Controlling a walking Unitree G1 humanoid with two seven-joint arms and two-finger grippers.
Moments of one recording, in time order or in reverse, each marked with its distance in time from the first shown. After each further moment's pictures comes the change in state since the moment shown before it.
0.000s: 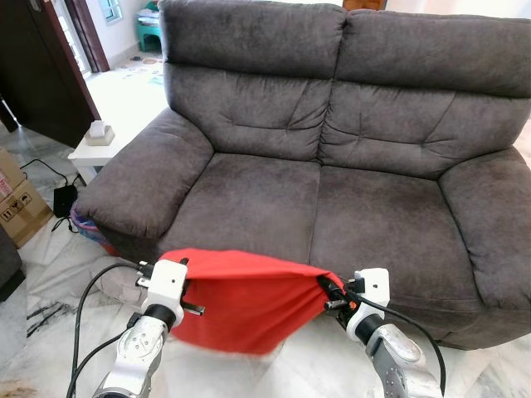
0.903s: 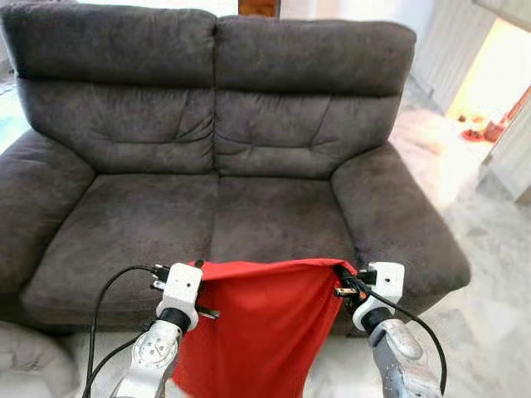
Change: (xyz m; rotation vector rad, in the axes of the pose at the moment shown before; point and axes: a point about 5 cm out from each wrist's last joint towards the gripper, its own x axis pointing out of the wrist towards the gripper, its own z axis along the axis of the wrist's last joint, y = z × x) left arm -0.004 -0.018 0.007 -0.039 -0.022 -0.023; right arm 0.003 -0.008 0.012 -0.008 -0.092 -0.114
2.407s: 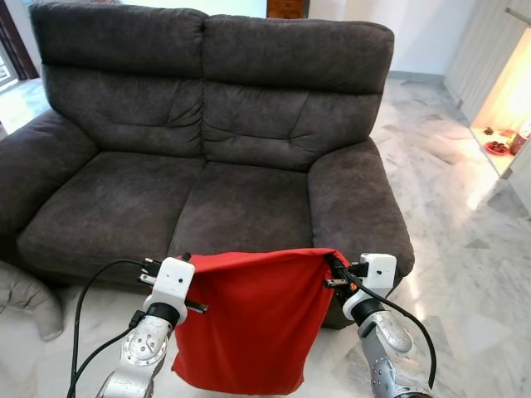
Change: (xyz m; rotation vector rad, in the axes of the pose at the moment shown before) left arm -0.004 0.017 0.013 0.110 -0.008 0.088; right arm 0.008 0.020 0.006 0.007 -0.061 0.054
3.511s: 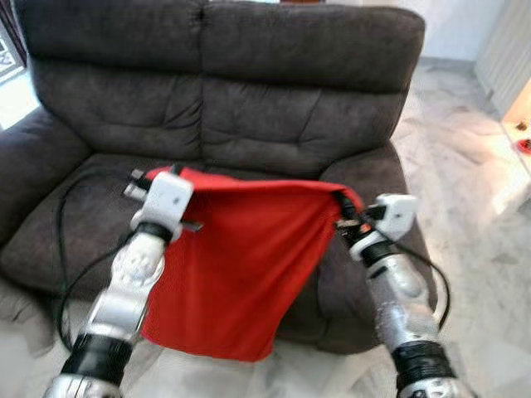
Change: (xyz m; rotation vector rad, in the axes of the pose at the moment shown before) left arm 0.051 0.042 0.134 0.170 -0.368 0.080; right arm 0.040 0.014 0.120 -0.046 -0.353 0.097
